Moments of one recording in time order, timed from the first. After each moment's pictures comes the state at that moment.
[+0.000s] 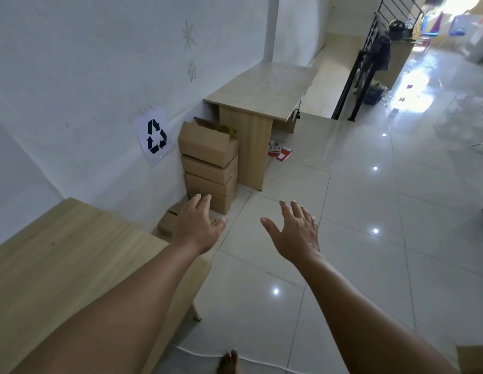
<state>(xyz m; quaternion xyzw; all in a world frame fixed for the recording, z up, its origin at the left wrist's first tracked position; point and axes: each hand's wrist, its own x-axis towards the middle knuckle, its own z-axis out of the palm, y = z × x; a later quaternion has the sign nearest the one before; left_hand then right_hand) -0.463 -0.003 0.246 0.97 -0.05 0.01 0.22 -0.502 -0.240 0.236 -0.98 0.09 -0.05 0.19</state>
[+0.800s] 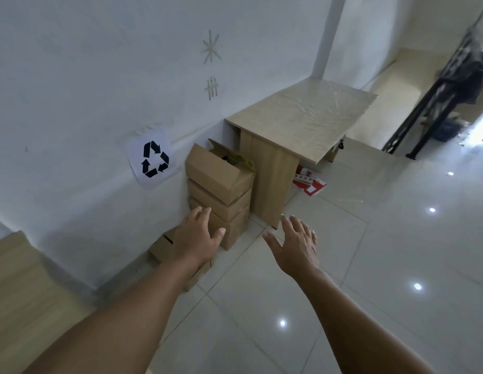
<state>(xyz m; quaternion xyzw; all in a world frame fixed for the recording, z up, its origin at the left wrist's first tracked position) -0.180 -0.120 0.231 0.97 0.07 0.01 0.24 -0.163 -0.362 0.222 -0.98 -0.03 0.00 0.19</state>
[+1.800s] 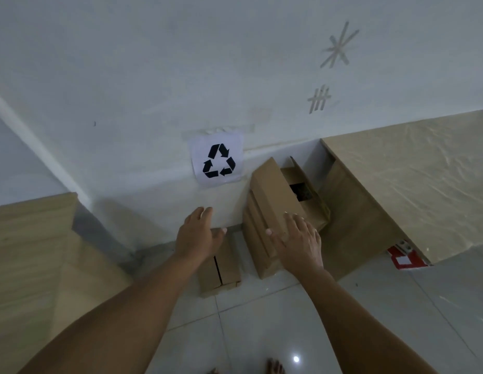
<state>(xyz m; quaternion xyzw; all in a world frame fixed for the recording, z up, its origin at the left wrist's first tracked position) -0.005 -0.043 0.189 0.91 0.34 0.05 0.23 0.131 -0.249 0.203 -0.94 -0.30 0.06 0.17</state>
